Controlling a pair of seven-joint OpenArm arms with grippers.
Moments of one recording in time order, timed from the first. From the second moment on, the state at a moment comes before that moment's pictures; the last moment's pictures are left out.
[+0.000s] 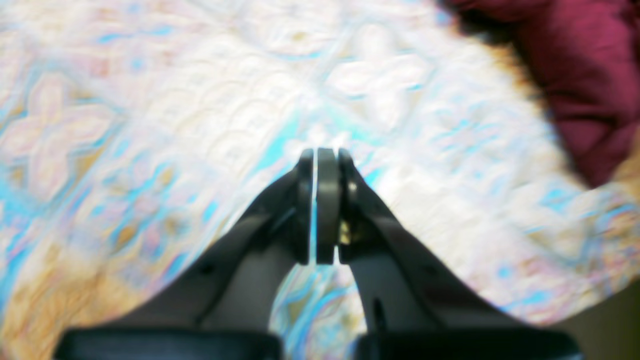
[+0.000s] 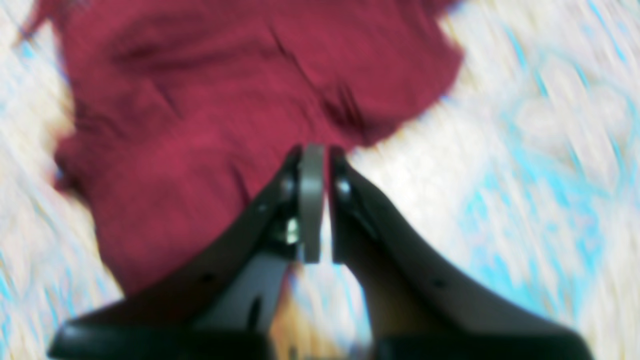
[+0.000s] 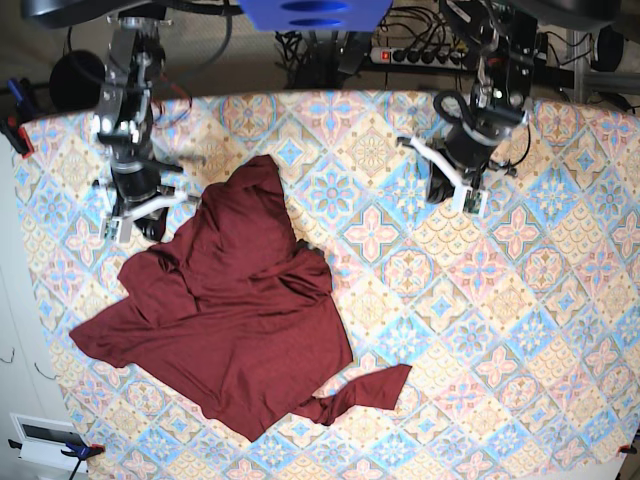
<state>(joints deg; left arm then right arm) 21.5 -16.8 1.7 117.4 -23.1 -1.4 43.8 -13.8 8.7 13.1 106.0 20.7 1.1 -34.8</state>
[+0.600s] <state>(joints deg) 15.8 -14.9 2.1 115.9 -24.3 -1.3 45.3 6.6 10.2 9.3 77.9 20.1 0.7 -38.0</state>
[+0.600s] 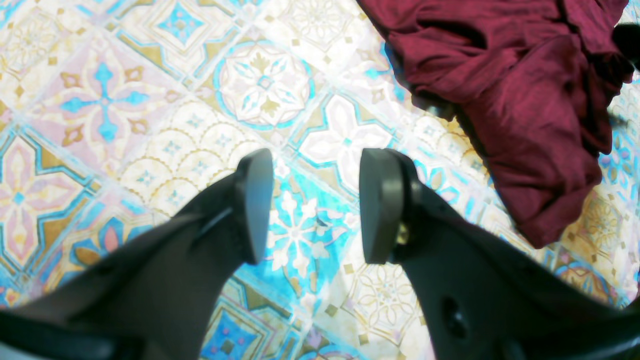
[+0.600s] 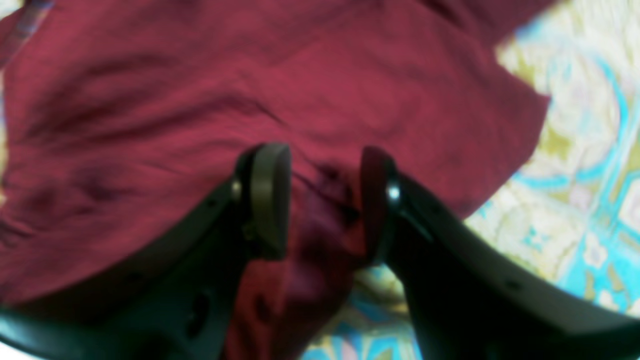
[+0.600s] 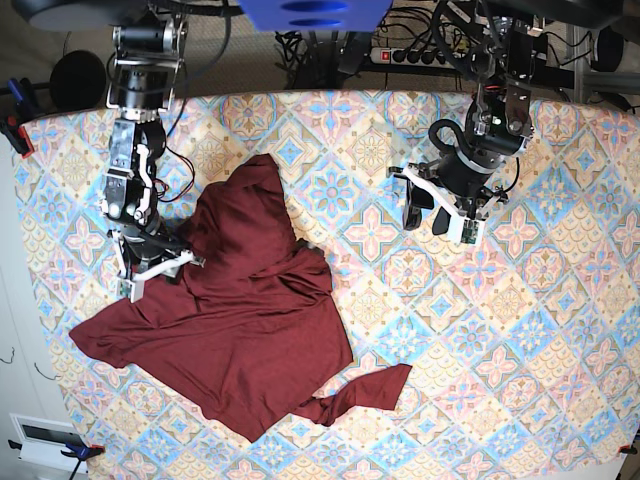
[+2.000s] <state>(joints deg) 15.9 -13.4 2.2 115.5 -24.1 -1.3 45.3 1.1 10.9 21.2 88.6 15.5 0.7 -39.5</state>
